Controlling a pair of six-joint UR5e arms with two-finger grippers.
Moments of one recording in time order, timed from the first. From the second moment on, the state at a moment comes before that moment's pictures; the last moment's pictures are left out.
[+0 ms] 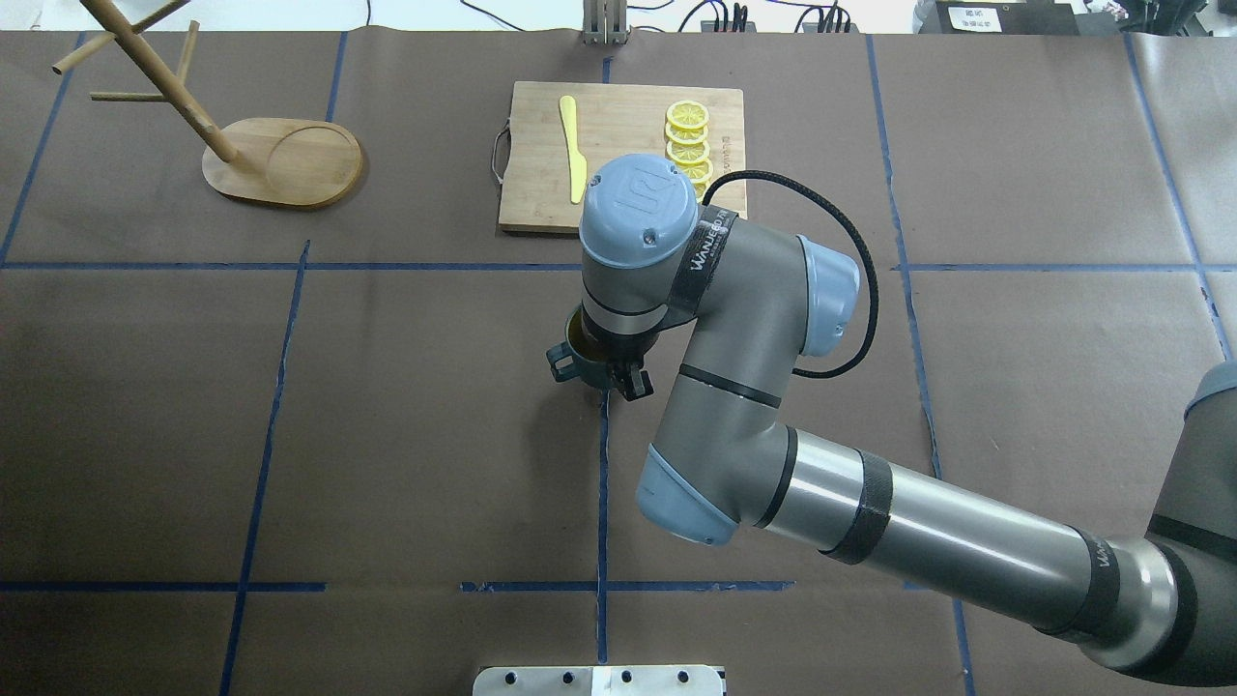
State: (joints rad) left arm -1.62 -1.53 -1.68 -1.46 -2.29 0.21; right arm 0.51 -0.74 1.56 -1.64 1.95 2.44
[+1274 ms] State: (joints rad) left arm -1.59 -1.54 -1.75 -1.46 -2.30 0.22; right arm 0.64 -0.79 1.74 -1.62 1.95 2.32
